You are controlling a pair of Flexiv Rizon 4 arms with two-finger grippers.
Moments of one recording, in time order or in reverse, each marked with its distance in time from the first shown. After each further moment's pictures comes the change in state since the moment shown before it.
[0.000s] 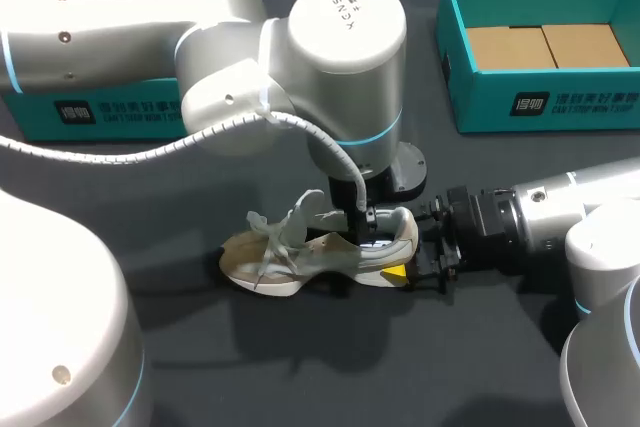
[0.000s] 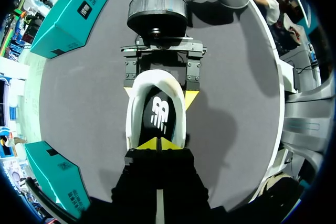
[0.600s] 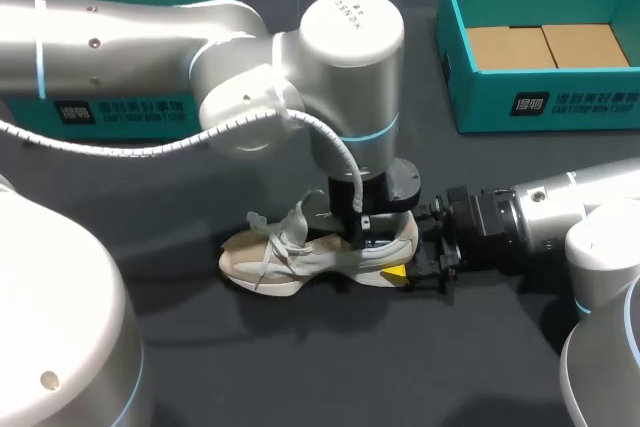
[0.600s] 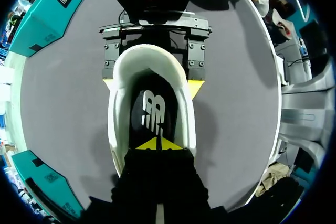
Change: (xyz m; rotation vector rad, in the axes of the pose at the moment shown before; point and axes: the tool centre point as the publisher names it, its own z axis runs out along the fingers) left arm 0.001 0.009 0.042 -0.047 0.140 0.046; right arm 0.000 0.000 0.000 0.000 0.000 0.000
